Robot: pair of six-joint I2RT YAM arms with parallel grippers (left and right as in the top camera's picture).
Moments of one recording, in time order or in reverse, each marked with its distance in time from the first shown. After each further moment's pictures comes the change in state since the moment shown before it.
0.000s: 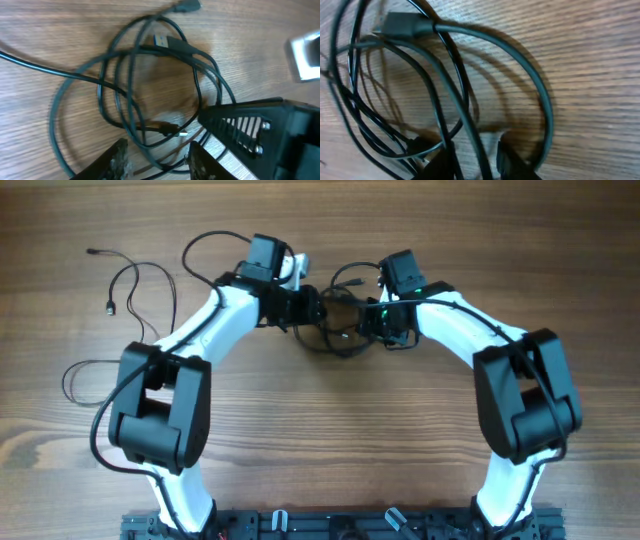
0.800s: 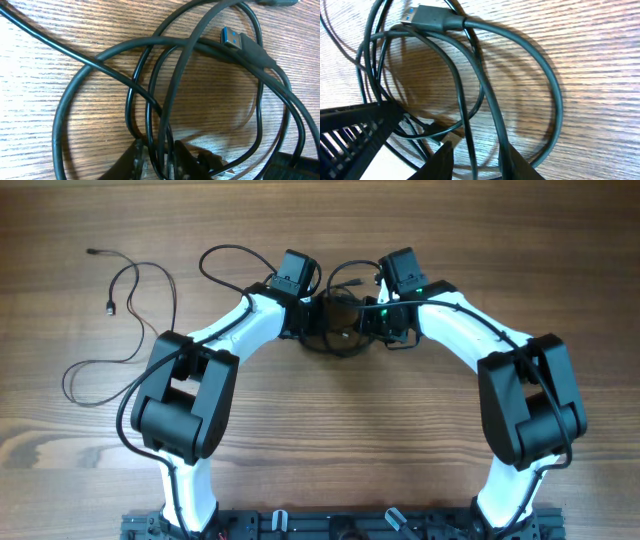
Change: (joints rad) left arm -0.095 0.080 -0.010 0.041 -0.255 -0.201; right arm 0.002 -0.035 0.000 -0.015 -0.023 -0.050
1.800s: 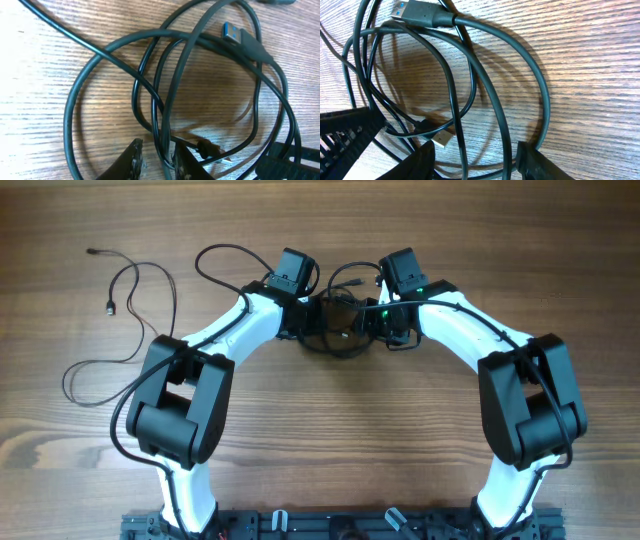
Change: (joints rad) left arm 0.004 -0.029 0.000 -0.048 -0.007 -0.010; right arm -0.002 0.000 0.000 -0.019 0.011 -0.019
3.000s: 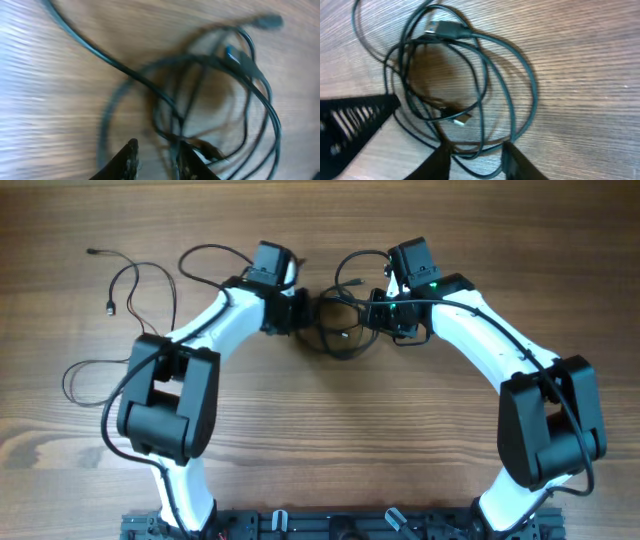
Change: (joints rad) left arm 0.076 0.000 0.000 0.012 0.124 0.029; right arm -0.011 -0.111 0.019 -0.088 0.030 0.036
